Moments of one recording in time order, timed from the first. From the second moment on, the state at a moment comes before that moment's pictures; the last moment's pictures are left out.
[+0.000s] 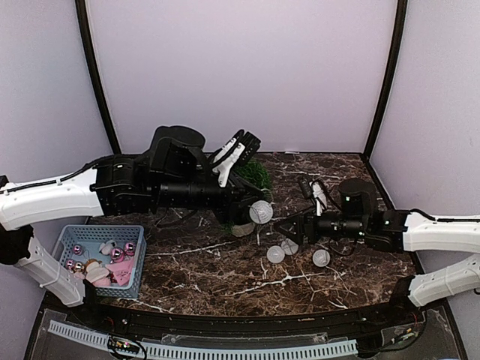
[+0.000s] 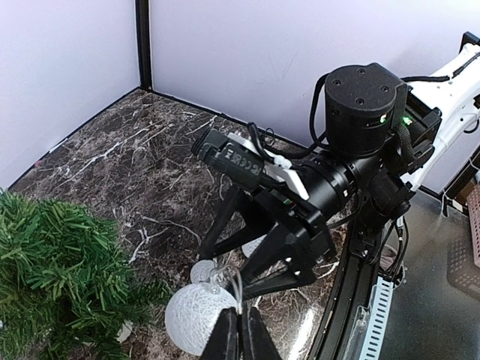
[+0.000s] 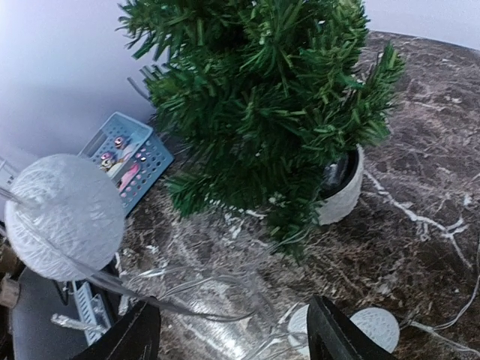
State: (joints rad) left arm -1.17 1.44 1.36 -0.33 -0.03 -0.16; right arm 0.87 1.09 0.60 0.09 -0.24 0.42
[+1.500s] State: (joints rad) left arm -1.07 1.29 1.28 -0.25 0.11 -0.29; right arm 0.88 0.98 0.48 0.16 -0.01 0.47
